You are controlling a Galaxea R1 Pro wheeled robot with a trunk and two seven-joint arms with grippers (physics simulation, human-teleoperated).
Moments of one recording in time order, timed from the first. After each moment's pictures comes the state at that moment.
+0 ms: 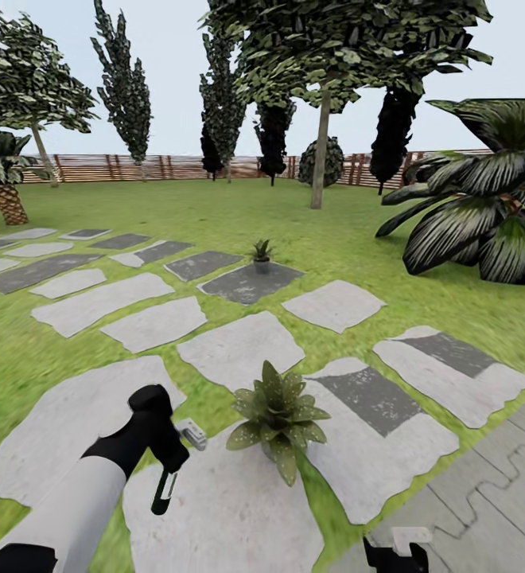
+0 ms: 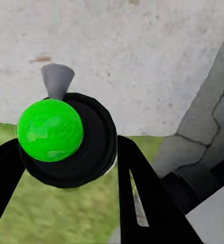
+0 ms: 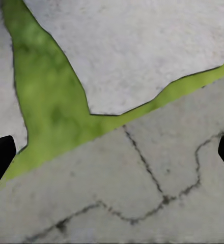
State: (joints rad) left arm -0.76 0.01 -0.09 -0.77 -1.20 0.88 -1.32; right arm -0.45 -0.08 -0.21 -0.04 0.20 -0.40 0.02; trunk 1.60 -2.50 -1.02
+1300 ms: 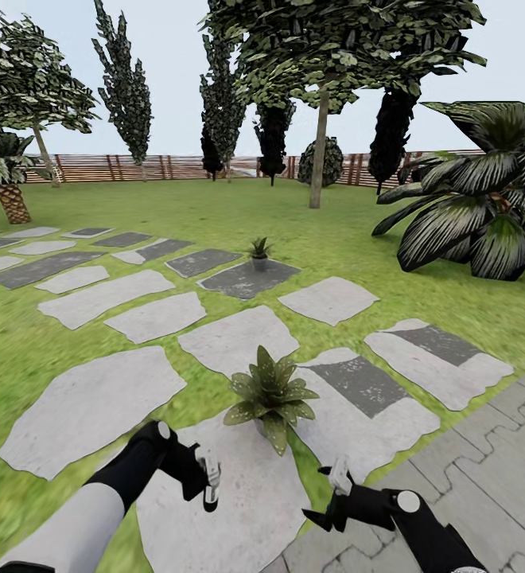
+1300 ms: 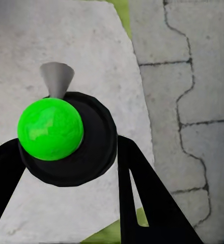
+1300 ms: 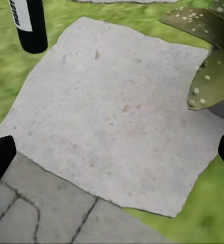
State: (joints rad) left arm -0.69 0.01 -0.12 -0.60 -0.85 0.18 -1.09; right arm -0.45 -0.06 -0.06 -0.61 0.46 -0.27 0.90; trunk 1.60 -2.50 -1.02
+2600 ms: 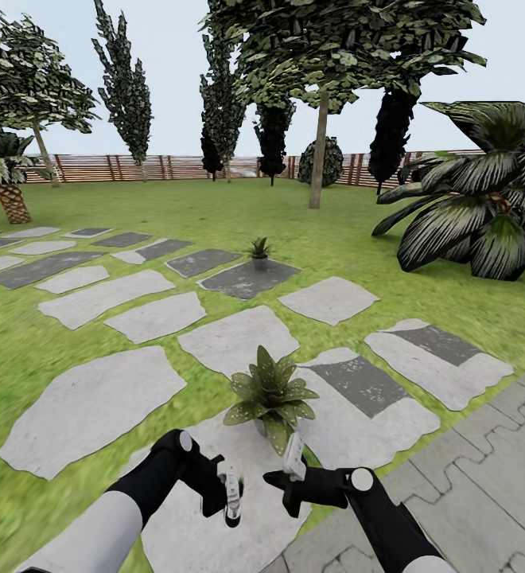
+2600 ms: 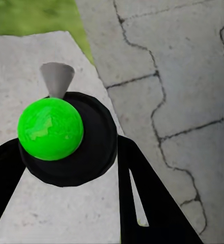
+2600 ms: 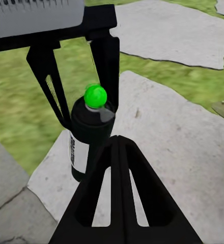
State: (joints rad) left arm -0.67 -0.06 -0.23 -0.60 -0.84 0.10 -1.11; right arm -0.46 0.07 0.07 -0.78 0.46 -0.21 0.96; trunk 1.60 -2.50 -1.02
